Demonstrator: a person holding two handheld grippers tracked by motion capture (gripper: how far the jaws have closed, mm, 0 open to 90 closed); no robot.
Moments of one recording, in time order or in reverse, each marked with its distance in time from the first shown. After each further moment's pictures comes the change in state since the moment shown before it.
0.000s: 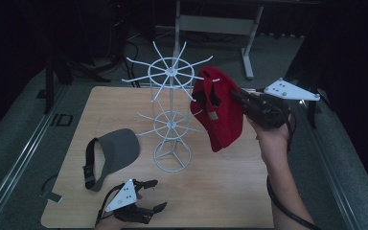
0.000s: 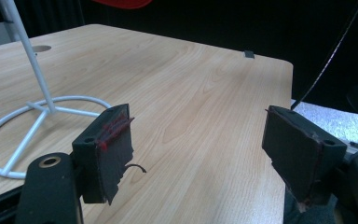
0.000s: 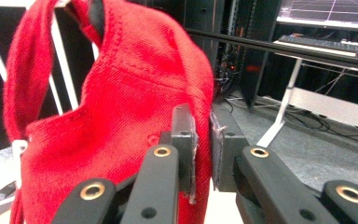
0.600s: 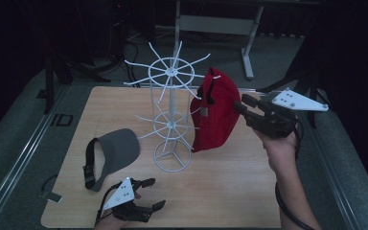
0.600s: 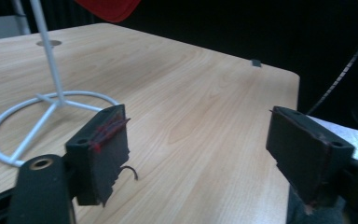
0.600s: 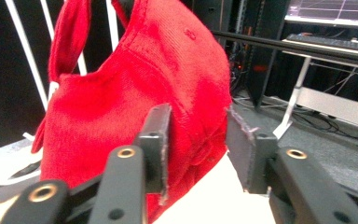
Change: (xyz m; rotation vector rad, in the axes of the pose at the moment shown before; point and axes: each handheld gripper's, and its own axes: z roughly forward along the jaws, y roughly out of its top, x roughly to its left) left arm 0.004 -0.003 -0.003 -0.018 0.041 -0.067; right arm -0.005 -0.017 -0.019 0.000 0.034 -0.006
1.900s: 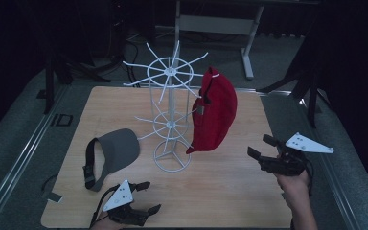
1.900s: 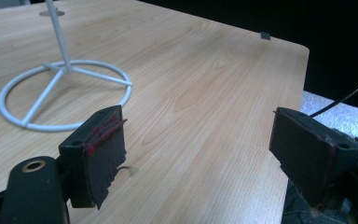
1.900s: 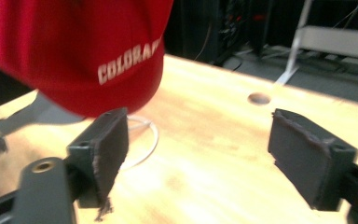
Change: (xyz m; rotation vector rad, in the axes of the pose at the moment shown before) left arm 0.001 -0.008 -0.009 0.102 0.012 -0.007; right arm -0.028 -0.126 -0.041 0.139 0.011 0.121
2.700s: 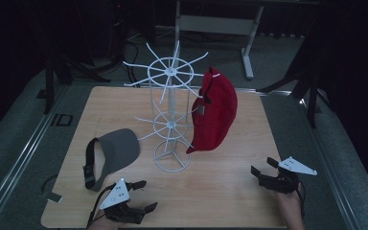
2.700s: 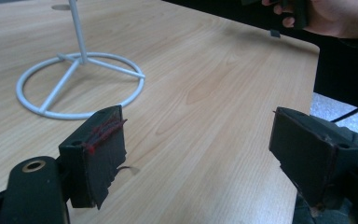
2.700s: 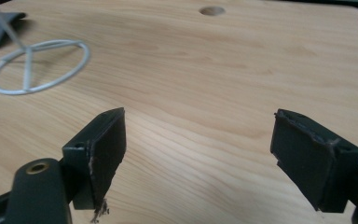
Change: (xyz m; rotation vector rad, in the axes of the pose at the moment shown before) left arm 0.007 -0.005 -0.005 0.003 0.017 -0.015; right arm -0.038 -0.111 0.017 0.104 -0.184 0.074
